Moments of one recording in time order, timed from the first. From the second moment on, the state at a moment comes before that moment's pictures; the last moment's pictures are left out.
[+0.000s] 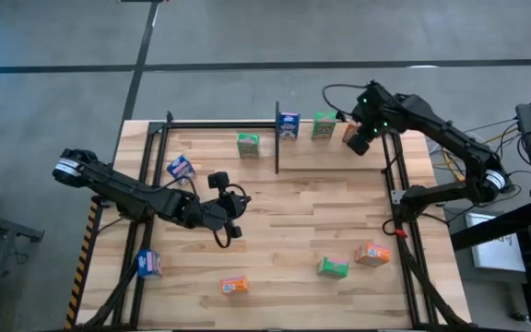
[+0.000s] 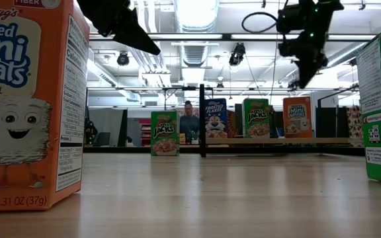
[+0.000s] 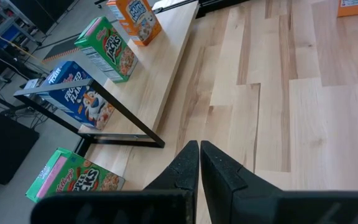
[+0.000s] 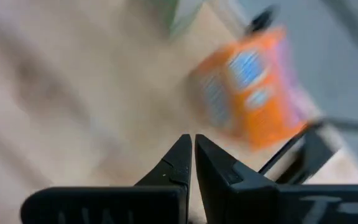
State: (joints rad) left arm -0.31 1.36 0.91 -0.21 -0.72 -0.01; right arm -0.83 1.26 1.22 -1.15 0.06 -0.15
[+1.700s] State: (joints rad) left arm -0.31 1.36 0.91 -0.21 -0.72 -0.01; right arm -0.82 1.26 0.89 -0.79 0.19 0.11
